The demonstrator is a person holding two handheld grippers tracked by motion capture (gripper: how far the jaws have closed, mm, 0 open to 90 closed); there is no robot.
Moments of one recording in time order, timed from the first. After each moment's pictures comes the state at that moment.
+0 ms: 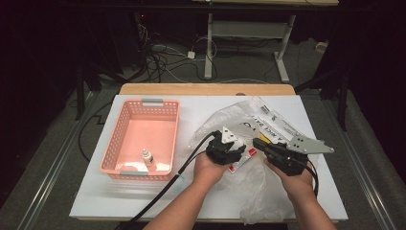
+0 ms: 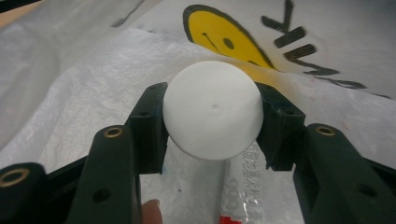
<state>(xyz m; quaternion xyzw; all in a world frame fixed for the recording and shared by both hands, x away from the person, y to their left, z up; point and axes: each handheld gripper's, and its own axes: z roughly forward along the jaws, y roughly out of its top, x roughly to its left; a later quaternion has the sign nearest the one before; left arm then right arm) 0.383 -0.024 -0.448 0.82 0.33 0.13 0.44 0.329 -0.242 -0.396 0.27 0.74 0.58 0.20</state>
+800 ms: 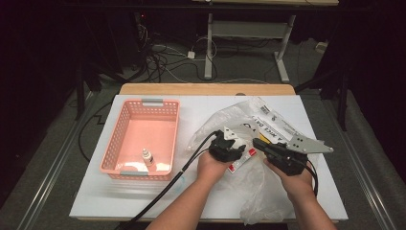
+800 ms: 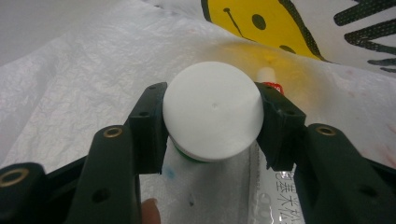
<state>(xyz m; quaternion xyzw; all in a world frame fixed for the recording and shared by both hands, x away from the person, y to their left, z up) 0.402 -0.032 -0.472 0.82 0.35 0.11 0.43 0.331 -0.242 -0.399 0.27 0.75 0.57 0.20</state>
